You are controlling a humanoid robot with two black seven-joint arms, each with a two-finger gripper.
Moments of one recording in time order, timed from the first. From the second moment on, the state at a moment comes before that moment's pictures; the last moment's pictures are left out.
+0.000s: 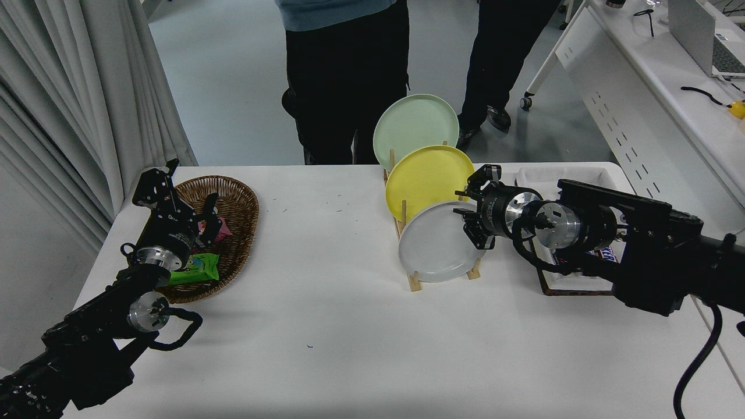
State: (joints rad) left arm -0.56 0.37 -0.74 -0.69 0.13 -0.22 -0.64; right arm 1.15 -0.40 0.08 1.14 0.33 -0.42 -0.14
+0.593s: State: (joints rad) left arm -0.56 0.37 -0.74 -0.69 0.13 -0.22 -0.64; right arm 1.15 -0.40 0.09 1.14 0.33 -0.42 -0.15
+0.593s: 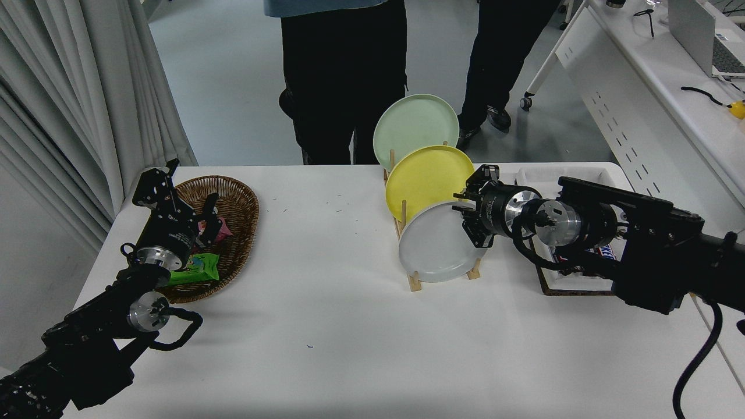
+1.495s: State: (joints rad) left arm -0.56 0.37 -0.74 -0.69 0.13 -0.22 -0.64; right arm 1.15 -0.40 0.09 1.13 0.33 -0.42 -0.15
